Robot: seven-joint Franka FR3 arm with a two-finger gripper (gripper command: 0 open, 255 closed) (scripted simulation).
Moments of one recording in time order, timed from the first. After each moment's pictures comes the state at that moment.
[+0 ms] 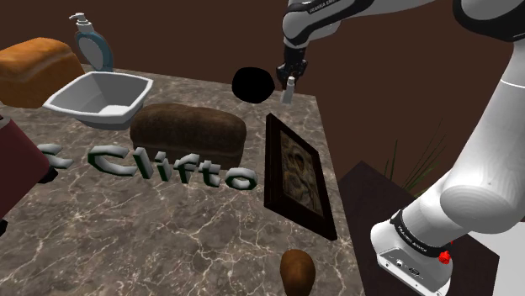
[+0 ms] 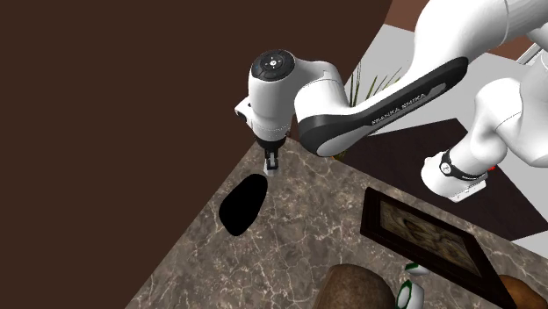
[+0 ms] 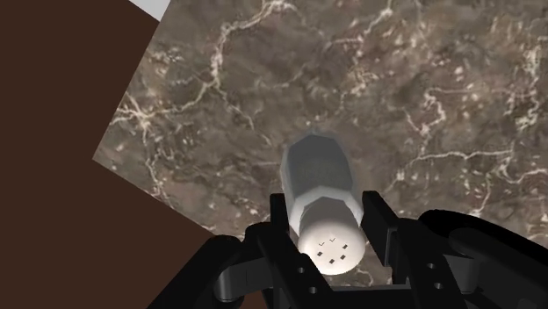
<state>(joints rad) -0.09 0.32 -0.07 -1.82 -0.09 2.16 0.05</state>
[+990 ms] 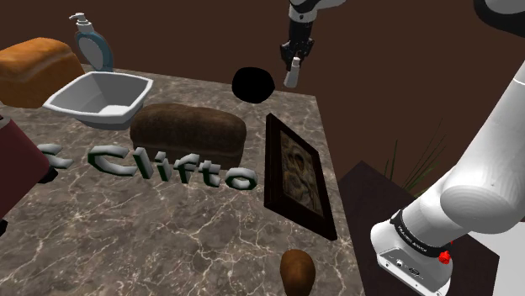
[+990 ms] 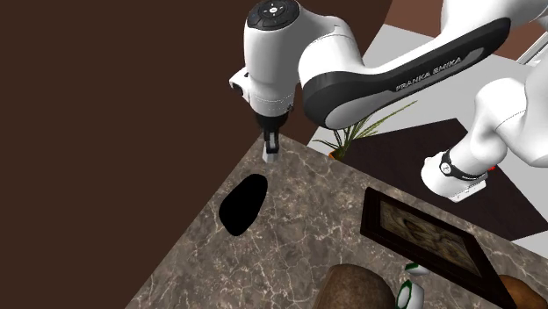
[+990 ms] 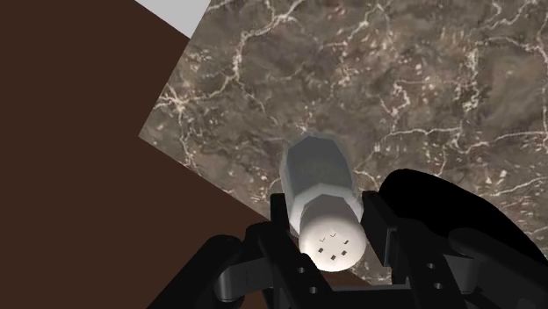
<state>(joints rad) -0.09 0.25 -0.07 -1.71 -0.09 1.98 0.03</state>
